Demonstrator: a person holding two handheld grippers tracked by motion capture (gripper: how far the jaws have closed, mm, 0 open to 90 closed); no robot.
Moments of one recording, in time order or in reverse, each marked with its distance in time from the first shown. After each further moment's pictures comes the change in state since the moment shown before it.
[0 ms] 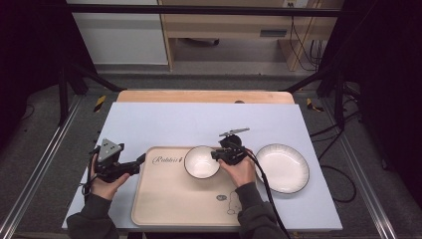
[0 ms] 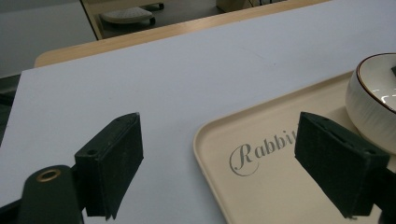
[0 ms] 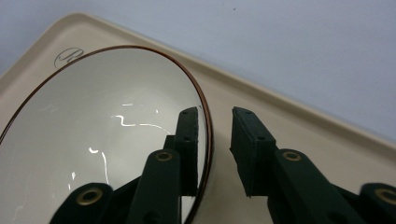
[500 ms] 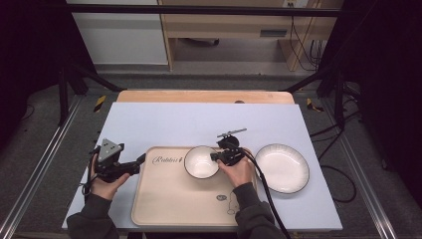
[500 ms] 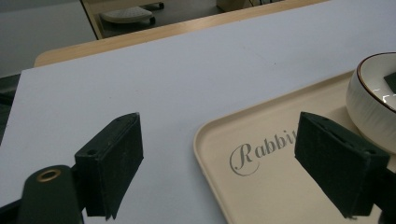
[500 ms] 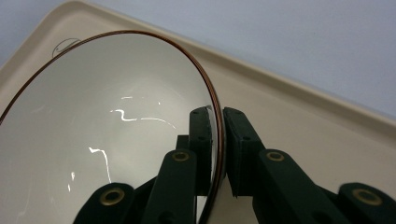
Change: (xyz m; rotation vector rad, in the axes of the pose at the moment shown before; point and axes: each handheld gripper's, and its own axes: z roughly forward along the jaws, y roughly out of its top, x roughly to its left) left arm 0.000 0.000 0.000 0.006 -0.002 0.001; right arm 0.002 -0.001 0.010 0.052 0.022 0.030
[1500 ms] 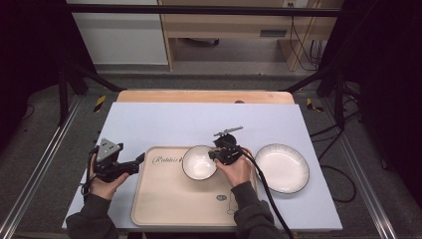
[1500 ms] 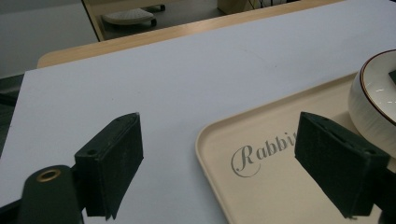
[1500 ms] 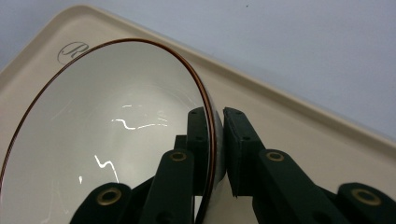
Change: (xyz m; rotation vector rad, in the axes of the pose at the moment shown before) left arm 0.002 0.001 -0.002 -0.011 0.003 -0.006; right arm 0.013 0.007 -0.007 -0.008 -0.039 -0.047
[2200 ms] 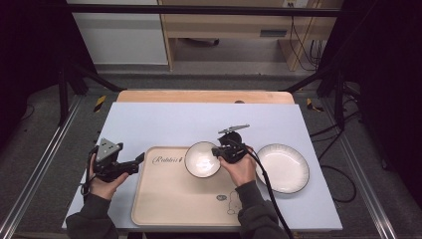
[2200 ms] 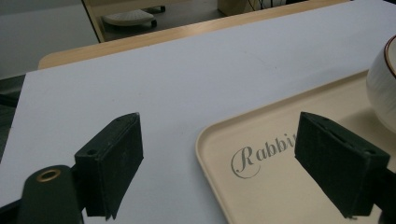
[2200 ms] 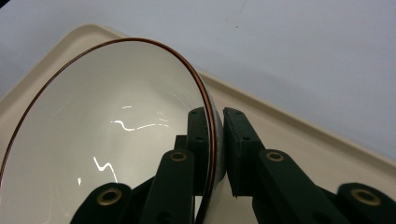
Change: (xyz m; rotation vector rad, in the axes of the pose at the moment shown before) left arm 0.000 0.001 -0.001 -0.006 0.001 -0.003; right arm -0.003 0.003 -0.021 -0.045 -0.008 -0.005
